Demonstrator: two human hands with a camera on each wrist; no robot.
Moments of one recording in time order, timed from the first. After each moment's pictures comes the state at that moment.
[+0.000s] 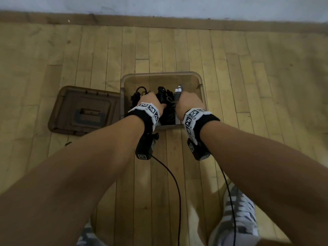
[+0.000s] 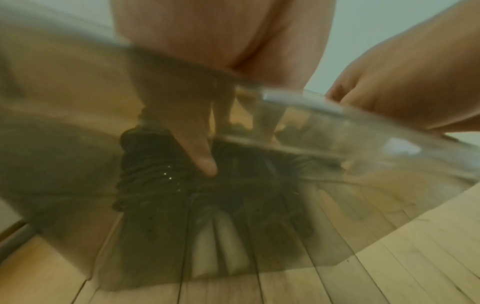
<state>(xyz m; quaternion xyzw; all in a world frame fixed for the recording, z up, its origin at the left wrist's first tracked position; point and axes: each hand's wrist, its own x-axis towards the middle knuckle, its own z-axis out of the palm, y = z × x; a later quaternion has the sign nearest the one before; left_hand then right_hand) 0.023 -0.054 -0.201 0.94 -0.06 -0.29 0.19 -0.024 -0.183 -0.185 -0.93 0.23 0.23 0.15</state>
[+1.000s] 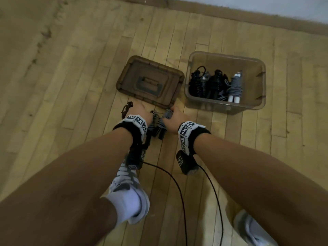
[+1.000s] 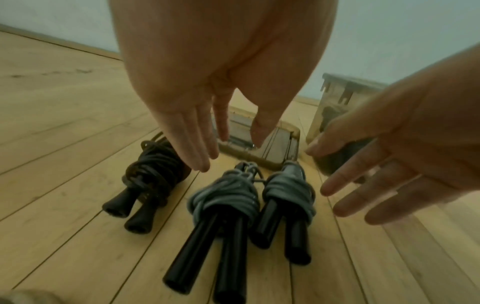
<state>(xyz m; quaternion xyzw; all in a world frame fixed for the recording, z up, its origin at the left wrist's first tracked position) -0.087 0.187 -0.200 0.93 0.13 -0.29 0.19 -0.114 0.037 -0.202 -0.87 0.14 0.32 0.35</state>
